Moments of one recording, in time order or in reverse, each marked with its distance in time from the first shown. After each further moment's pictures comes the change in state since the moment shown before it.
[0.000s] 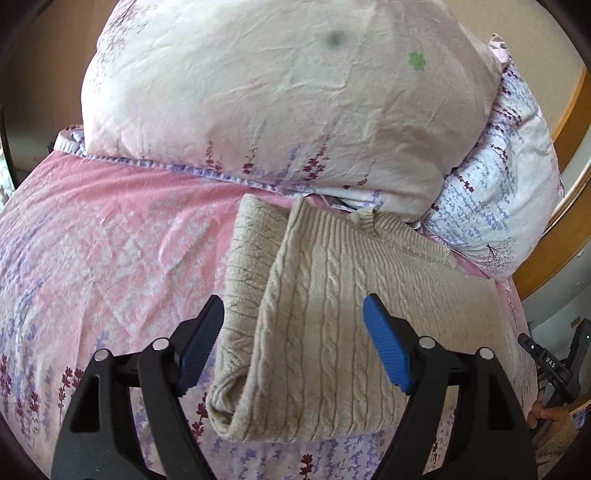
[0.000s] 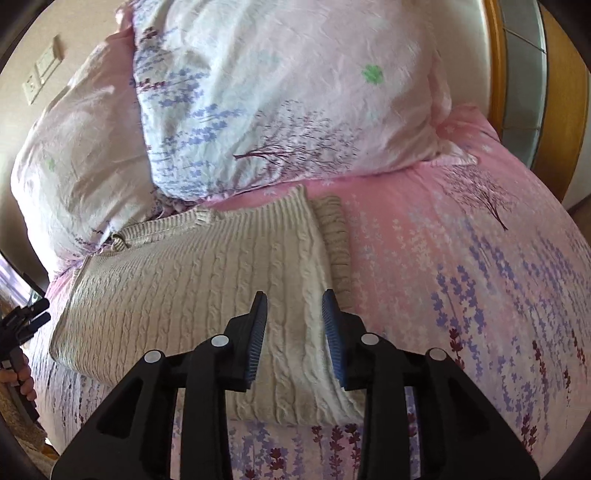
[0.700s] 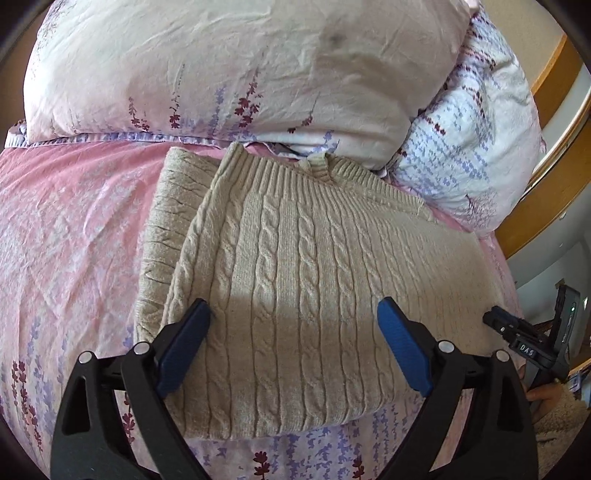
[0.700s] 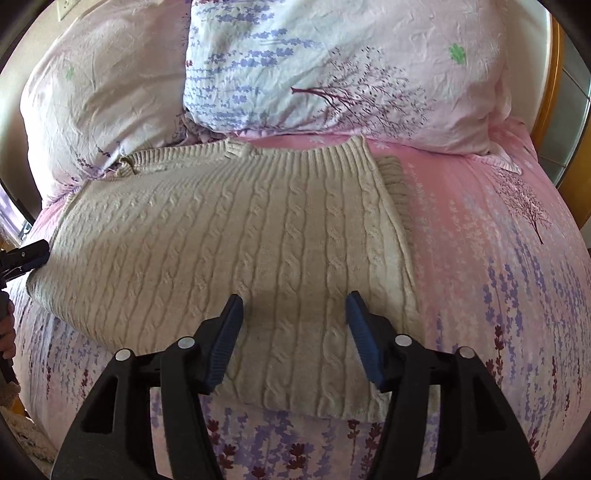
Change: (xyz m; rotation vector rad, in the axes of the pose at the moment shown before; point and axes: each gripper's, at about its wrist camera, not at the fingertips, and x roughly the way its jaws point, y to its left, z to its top) left arm 0.031 -0.021 -0.015 0.036 0.111 -0.103; right arm 0.031 0.039 -0.023 -0.181 0.144 -0.019
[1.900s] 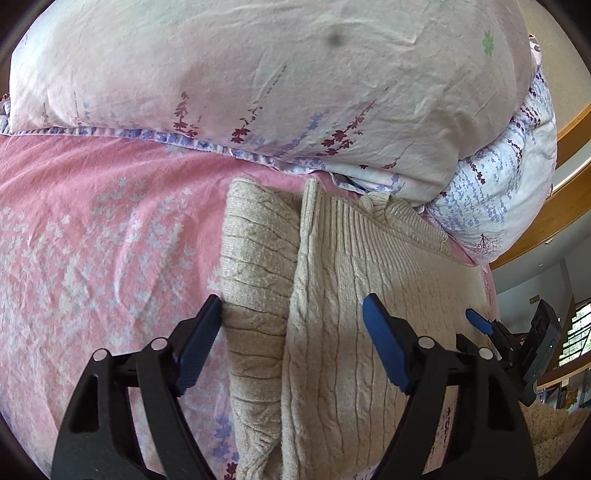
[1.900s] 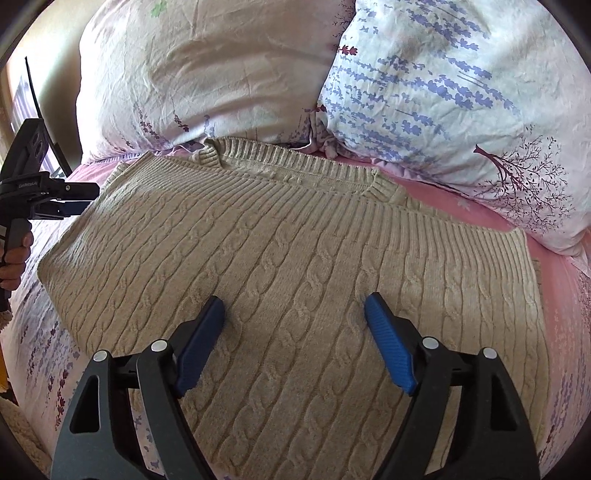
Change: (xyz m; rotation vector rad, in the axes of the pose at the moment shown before) left arm 0.022 0.065 0.050 -0.065 0.110 -0.082; right arm 0.054 0.092 0.030 -0.256 -0.006 0.117
